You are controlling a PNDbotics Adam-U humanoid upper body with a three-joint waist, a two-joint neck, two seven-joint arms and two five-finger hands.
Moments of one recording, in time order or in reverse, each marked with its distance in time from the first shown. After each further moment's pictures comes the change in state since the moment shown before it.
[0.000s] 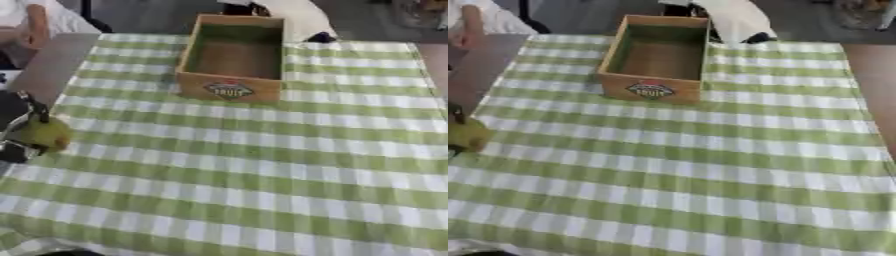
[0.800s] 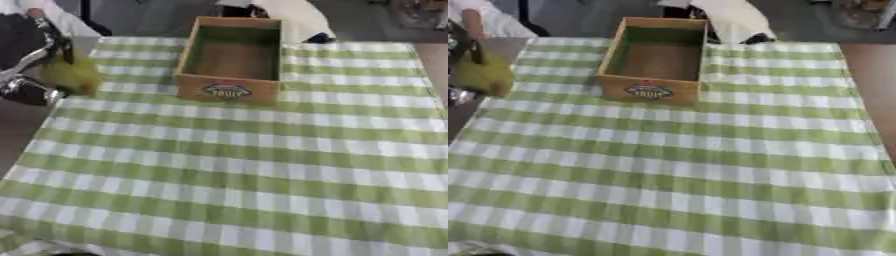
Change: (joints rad) left arm -0.360 0.055 -0.083 -0.148 0.094 -0.061 -0.060; right arm -0.001 0.000 0.008 -0.001 0.000 0.002 0.003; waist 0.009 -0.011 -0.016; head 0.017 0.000
